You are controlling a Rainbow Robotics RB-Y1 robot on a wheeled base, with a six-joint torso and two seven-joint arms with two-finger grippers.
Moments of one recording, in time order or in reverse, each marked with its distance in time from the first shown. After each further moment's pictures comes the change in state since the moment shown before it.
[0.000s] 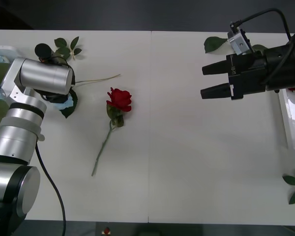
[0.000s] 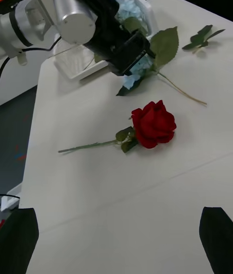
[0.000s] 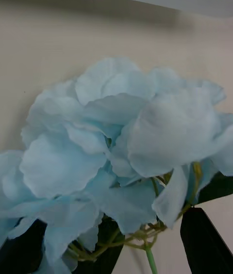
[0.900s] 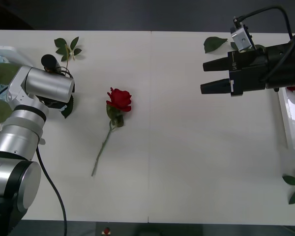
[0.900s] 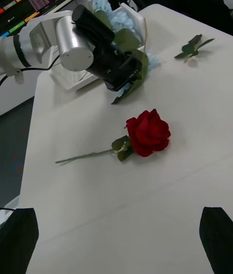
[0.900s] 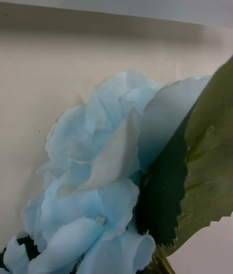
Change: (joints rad) right arm 0.000 0.000 0.000 0.017 -0.038 -0.022 0.000; left arm -0.032 0.001 0.000 0.167 -0.071 -0.112 -0.007
